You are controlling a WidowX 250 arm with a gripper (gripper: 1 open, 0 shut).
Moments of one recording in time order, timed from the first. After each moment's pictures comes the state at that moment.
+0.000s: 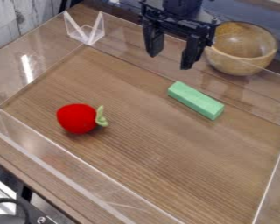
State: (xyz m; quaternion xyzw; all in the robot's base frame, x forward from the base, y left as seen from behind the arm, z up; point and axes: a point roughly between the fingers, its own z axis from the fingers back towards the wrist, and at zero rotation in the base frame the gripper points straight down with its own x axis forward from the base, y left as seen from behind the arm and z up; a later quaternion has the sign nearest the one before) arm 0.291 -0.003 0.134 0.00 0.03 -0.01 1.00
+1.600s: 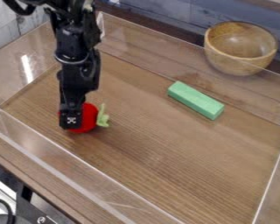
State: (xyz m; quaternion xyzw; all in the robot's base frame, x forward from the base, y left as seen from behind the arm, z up) arm 0.204 0.112 0.040 0.05 0.09 -0.37 0.93
